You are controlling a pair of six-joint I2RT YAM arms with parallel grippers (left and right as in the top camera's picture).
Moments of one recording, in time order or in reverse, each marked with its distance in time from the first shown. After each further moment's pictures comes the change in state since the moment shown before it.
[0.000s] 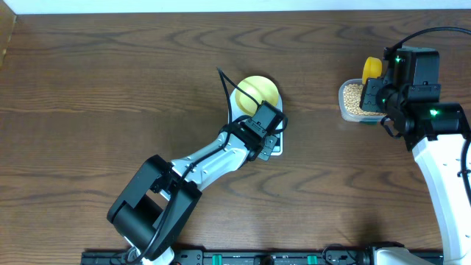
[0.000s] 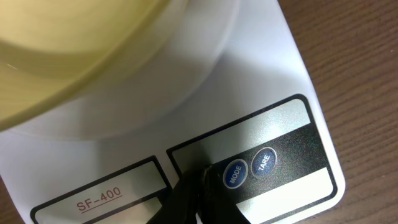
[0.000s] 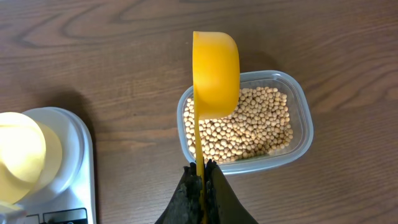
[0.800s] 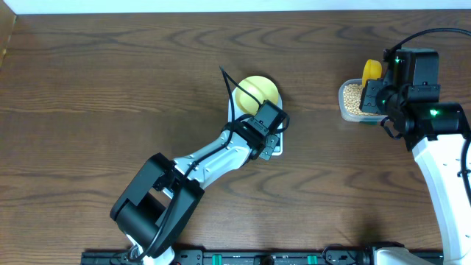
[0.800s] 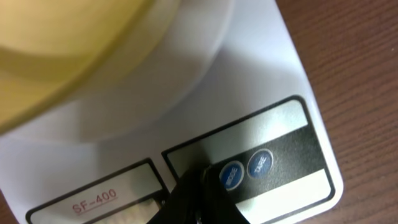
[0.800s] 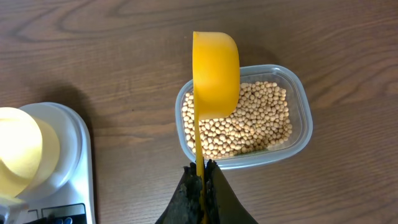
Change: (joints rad) left arm -0.004 0.023 0.027 -0.026 0.000 0.000; right arm 0.000 0.000 0.000 -0.018 0.000 0.000
